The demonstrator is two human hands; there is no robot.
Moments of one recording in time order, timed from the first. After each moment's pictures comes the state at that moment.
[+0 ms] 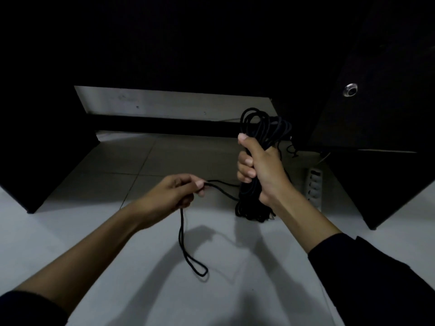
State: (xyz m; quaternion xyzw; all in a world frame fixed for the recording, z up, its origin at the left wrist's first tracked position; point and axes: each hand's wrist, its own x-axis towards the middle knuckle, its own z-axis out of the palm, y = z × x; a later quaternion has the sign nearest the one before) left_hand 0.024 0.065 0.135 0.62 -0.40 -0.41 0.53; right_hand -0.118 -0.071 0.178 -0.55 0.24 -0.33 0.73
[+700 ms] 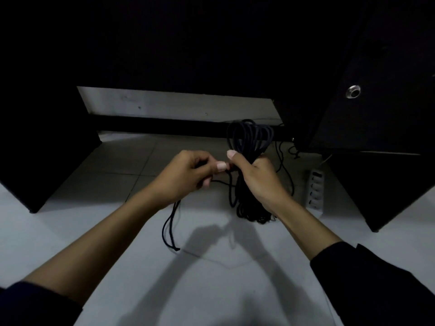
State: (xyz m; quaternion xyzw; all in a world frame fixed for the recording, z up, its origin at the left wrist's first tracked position) left_hand 0.005 0.048 0.184 0.67 -0.51 -0.25 0.48; right_hand -0.120 -0.063 0.168 -0.74 0.25 -0.31 0.53
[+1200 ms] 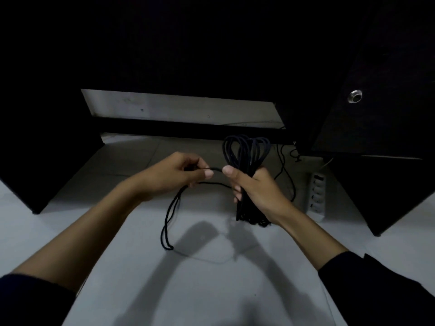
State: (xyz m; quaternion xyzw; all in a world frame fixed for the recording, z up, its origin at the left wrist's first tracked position) left_hand 0.032 0.059 0.195 0.71 -0.53 -0.28 0.36; right_hand -0.124 -0.063 0.154 -0.73 0.17 -0.25 0.61
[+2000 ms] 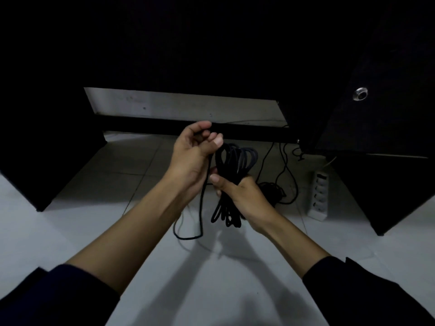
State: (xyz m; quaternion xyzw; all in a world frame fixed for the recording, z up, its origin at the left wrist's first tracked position) left_hand -0.006 0.016 0.192 0.44 -0.23 -0.31 0.81; right_hand -0.109 -0.040 0.140 -0.71 0.18 -0.24 0.64
